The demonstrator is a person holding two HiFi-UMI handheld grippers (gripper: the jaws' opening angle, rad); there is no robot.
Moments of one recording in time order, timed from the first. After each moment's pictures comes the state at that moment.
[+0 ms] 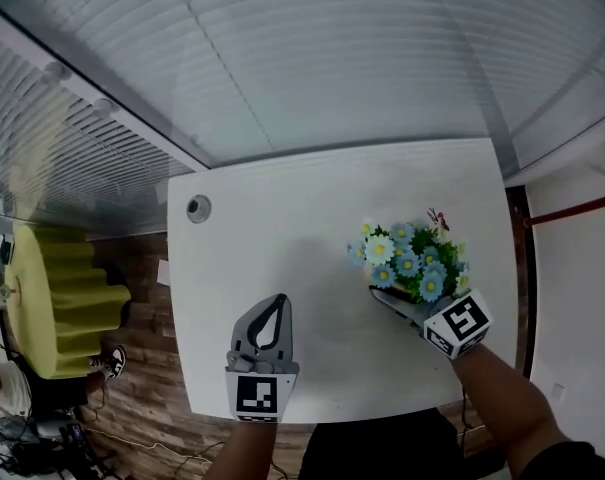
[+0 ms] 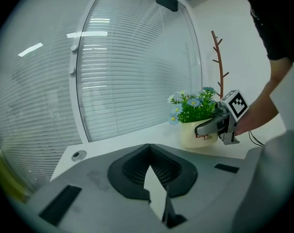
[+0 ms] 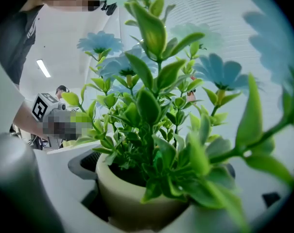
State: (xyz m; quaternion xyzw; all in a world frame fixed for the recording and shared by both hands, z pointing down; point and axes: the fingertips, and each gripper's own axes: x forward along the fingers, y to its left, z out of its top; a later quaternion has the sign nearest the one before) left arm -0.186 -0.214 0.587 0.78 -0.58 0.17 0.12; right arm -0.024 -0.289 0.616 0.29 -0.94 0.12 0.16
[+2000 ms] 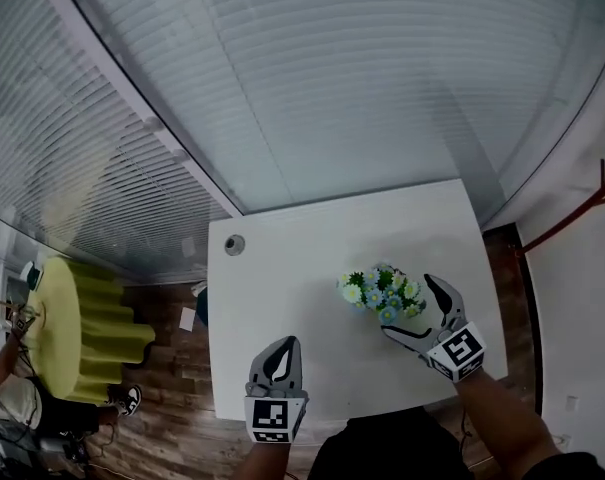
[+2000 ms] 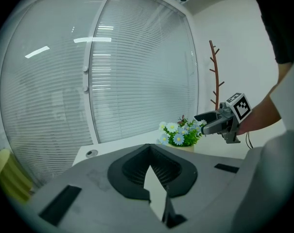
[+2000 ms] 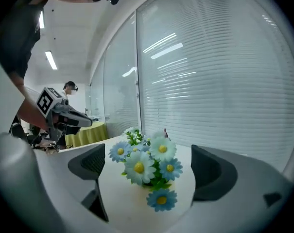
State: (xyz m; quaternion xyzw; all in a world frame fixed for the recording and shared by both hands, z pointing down) left arm -0.195 -0.130 0.536 0.78 -0.59 0.17 0.11; right arm -0.004 -0.213 0.552 0.30 -0.94 0.06 0.16
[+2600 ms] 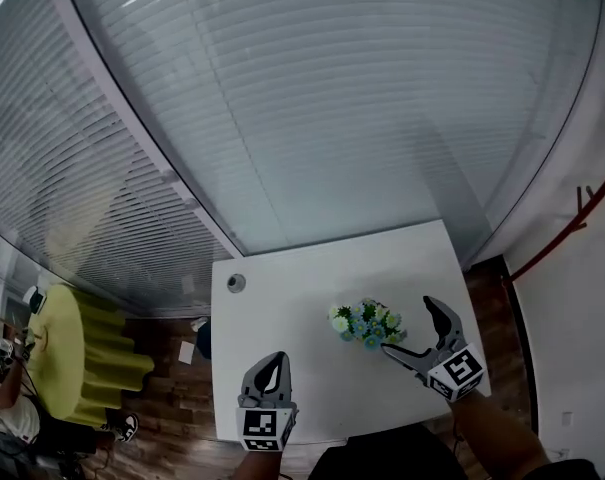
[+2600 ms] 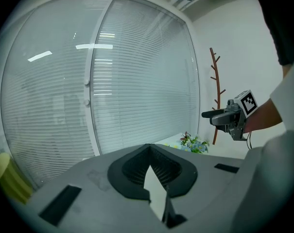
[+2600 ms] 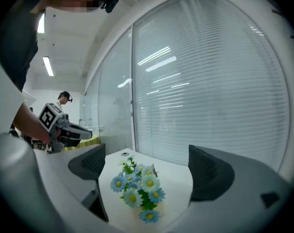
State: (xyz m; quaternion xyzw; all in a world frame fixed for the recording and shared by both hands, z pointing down) left arm -0.208 -0.149 0.499 0.78 -0.60 0.15 0.09; right arm 0.013 -0.223 0.483 0.33 -0.94 0.06 0.10
